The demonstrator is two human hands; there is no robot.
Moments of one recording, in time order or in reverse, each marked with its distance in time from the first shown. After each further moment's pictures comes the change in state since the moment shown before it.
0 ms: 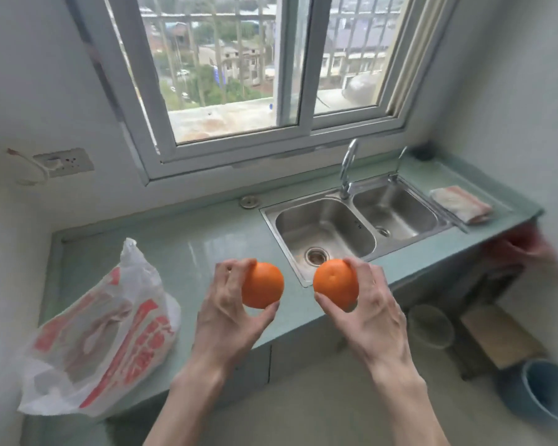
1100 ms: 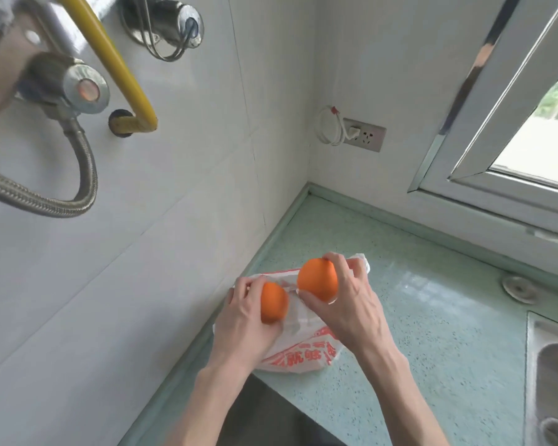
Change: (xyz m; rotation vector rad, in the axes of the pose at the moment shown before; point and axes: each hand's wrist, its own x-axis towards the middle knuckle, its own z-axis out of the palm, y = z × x) left_hand -0.036 -0.216 -0.118 0.432 0.359 -0.904; right_hand 0.083 -0.275 0.282 0.191 -0.875 -0.705
